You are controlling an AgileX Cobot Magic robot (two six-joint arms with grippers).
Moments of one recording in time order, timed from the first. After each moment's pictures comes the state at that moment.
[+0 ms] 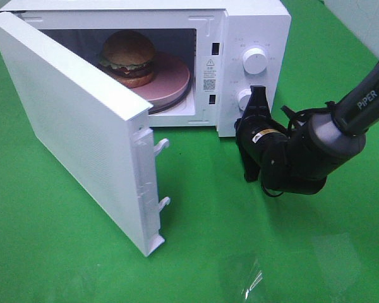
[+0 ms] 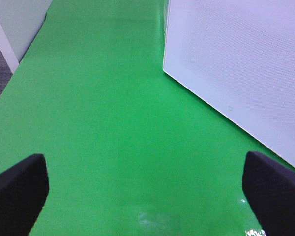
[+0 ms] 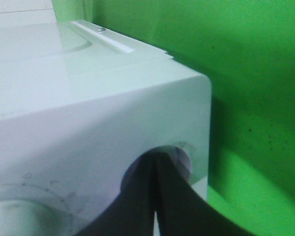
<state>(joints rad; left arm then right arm) 0.09 0.00 -0.52 -0.09 1.09 0.07 0.53 2.21 -0.91 0.52 -0.94 1.48</state>
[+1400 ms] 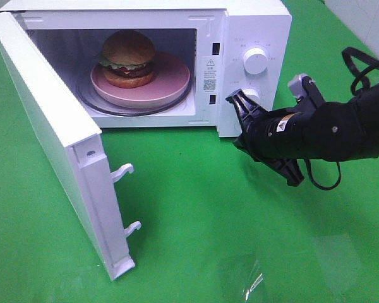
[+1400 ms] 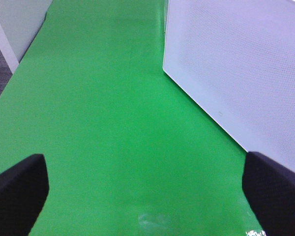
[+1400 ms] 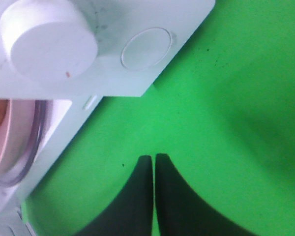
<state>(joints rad) 0.09 0.00 -0.52 -0.09 1.09 0.07 0.49 1.83 -0.75 0.22 -0.33 1.00</state>
